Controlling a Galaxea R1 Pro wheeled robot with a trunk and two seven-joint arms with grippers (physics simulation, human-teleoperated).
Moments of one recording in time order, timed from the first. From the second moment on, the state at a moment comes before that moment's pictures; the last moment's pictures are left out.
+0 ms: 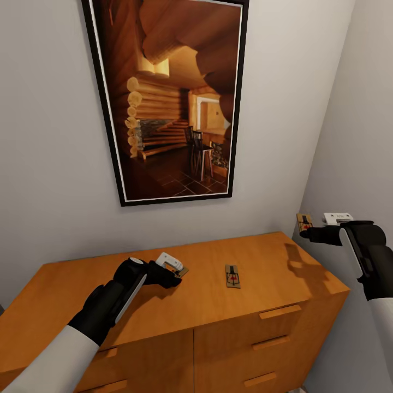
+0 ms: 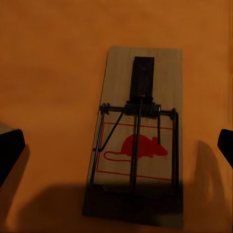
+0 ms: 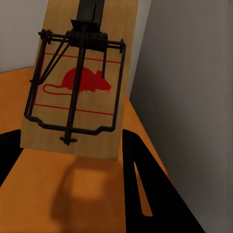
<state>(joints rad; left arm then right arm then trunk) -0.68 0.06 -0.41 -1.18 -0.02 0.89 -0.34 -0.83 -0.38 -0.06 -1.22 -0.08 1.04 0.14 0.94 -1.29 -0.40</state>
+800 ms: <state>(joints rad) -0.68 0.06 -0.40 -1.18 -0.02 0.89 -0.34 -0.83 -0.38 -0.06 -1.22 -0.08 1.04 0.14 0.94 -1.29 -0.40</state>
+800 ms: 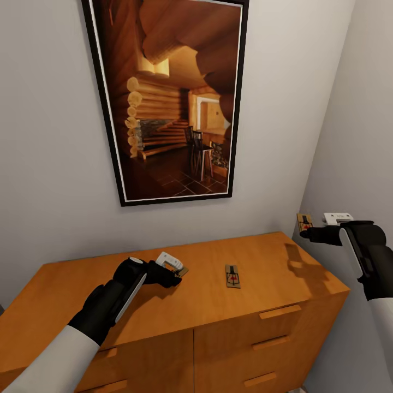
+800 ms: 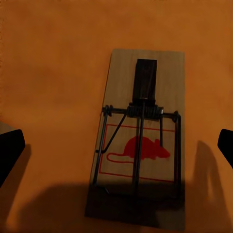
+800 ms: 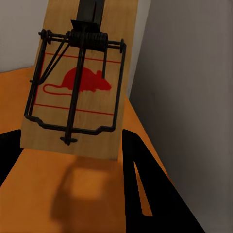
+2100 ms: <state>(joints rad) -0.68 0.06 -0.40 -1.17 -0.02 0.89 -0.34 -0.83 -0.38 -0.06 -1.21 -0.08 1.04 0.13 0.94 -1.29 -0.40</state>
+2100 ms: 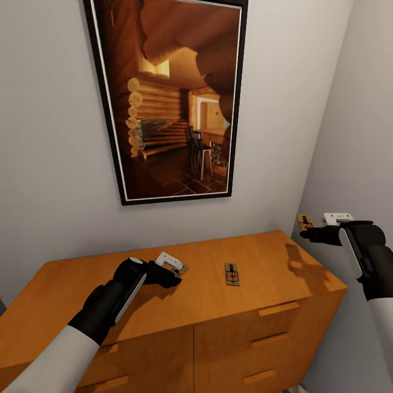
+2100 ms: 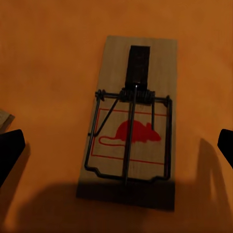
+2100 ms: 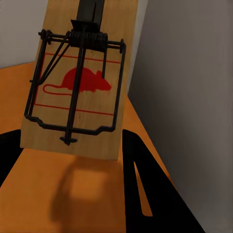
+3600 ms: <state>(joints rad) -0.68 0.05 -0.40 -1.14 -0.02 0.89 -0.33 -0.83 -0.38 -0.06 -1.21 -0.08 1.04 0.13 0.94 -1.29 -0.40</state>
